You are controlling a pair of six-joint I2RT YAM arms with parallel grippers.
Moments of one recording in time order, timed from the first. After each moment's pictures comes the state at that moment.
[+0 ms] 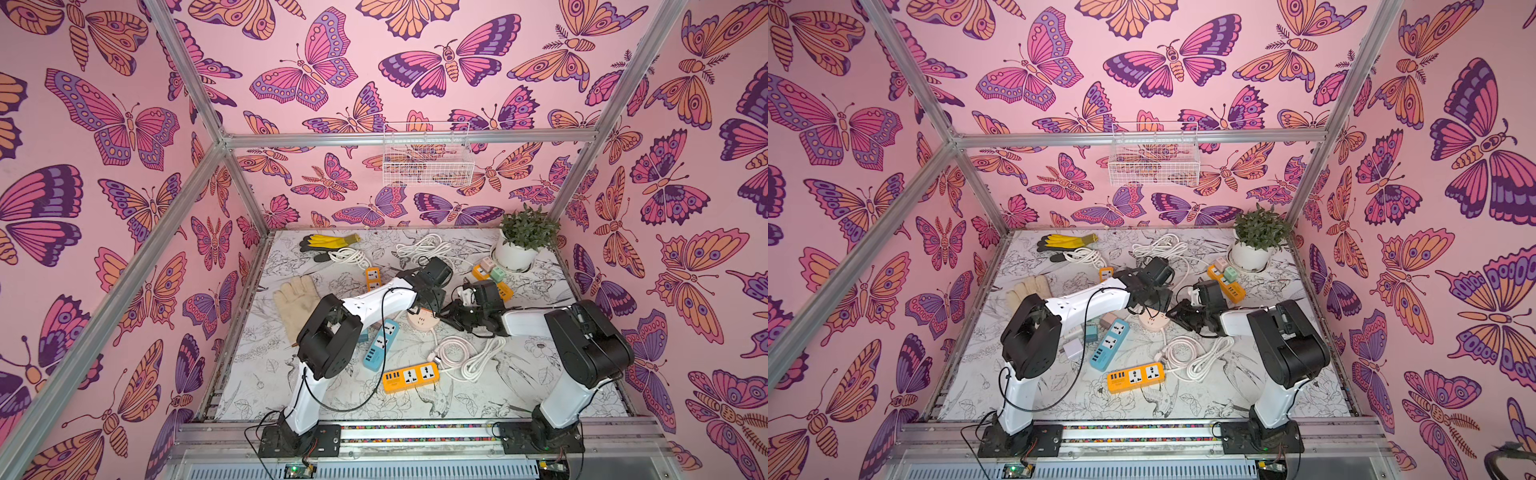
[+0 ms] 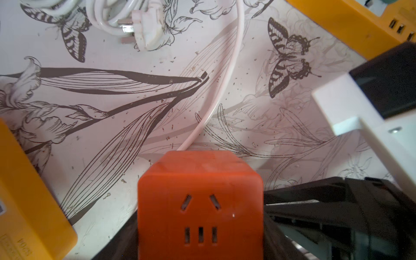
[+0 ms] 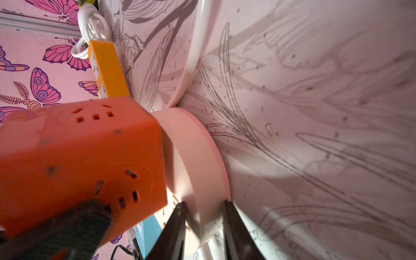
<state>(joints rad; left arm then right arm) -0.84 2.06 1.63 -0.61 -0.18 -0.35 0.43 1.75 0.71 0.19 -0.56 0.86</state>
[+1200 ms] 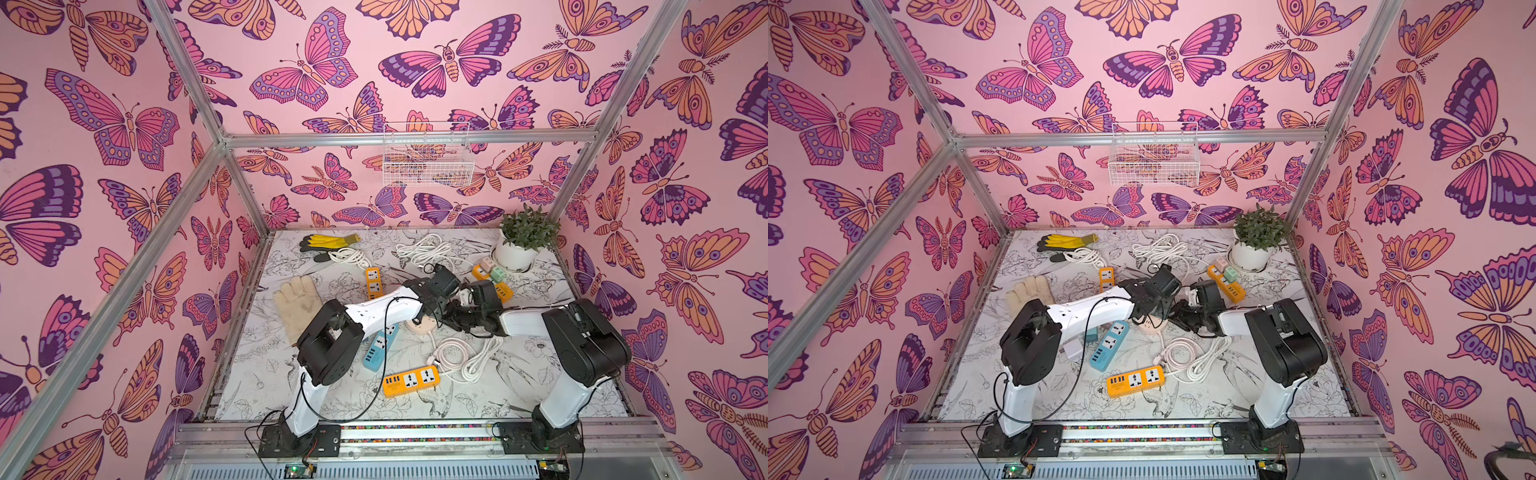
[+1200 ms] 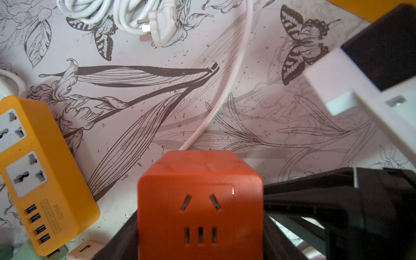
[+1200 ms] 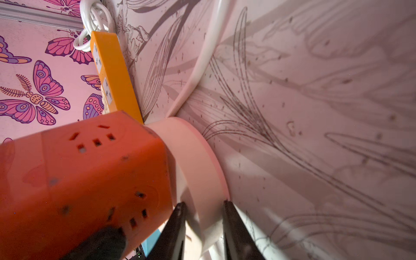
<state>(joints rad) -0.90 2.04 1.59 -0.63 -0.33 -0.39 0.44 1.77 0.72 0.21 -0.57 0.86</state>
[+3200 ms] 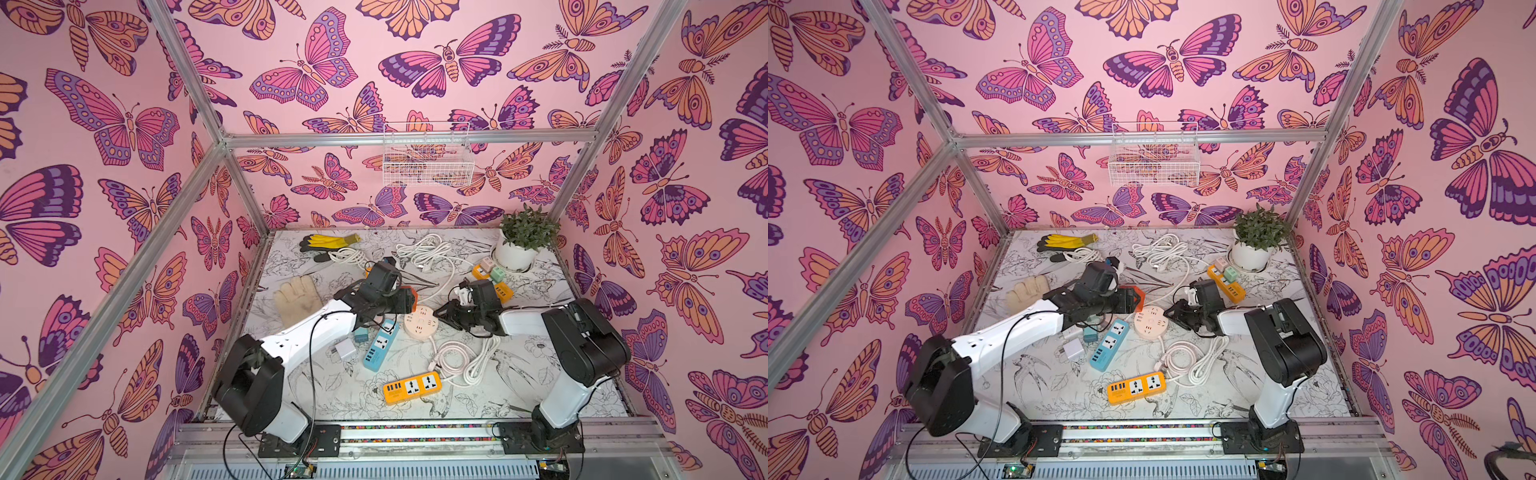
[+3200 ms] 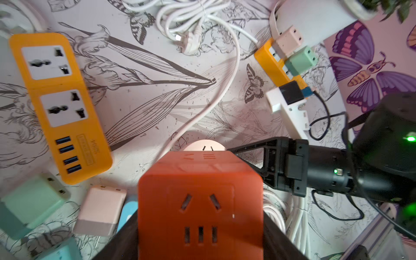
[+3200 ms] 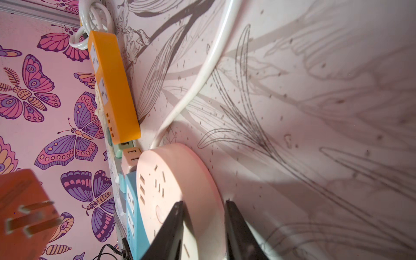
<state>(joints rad) -0.66 1.47 1.07 -0.37 0.06 -0.54 0.44 1.77 0.73 0.20 -0.54 0.80</state>
